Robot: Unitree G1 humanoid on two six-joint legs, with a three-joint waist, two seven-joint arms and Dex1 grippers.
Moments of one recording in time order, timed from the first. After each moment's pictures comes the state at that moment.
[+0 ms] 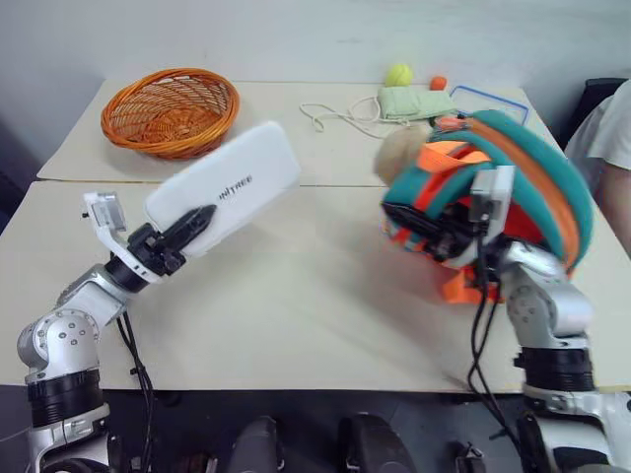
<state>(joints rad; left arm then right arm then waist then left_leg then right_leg) -0.36 0.54 0.48 -0.01 -1.04 0.76 -0.67 -0.52 -0.41 -0.07 -0.12 0.64 0.37 0.96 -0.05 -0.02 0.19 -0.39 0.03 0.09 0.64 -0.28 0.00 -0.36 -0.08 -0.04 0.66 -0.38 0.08</state>
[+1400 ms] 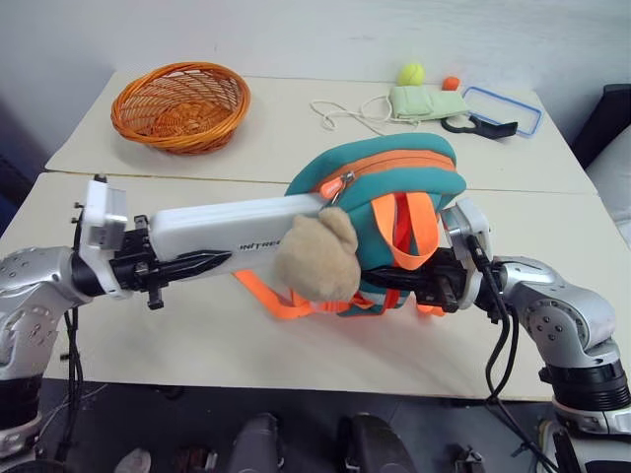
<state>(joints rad) -0.38 0.90 0.22 -0.21 -0.73 0.47 -1.05 -0.43 -0.64 -0.02 -0.28 0.86 0.71 1.09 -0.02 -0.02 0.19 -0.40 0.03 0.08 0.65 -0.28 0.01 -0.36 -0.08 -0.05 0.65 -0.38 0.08</state>
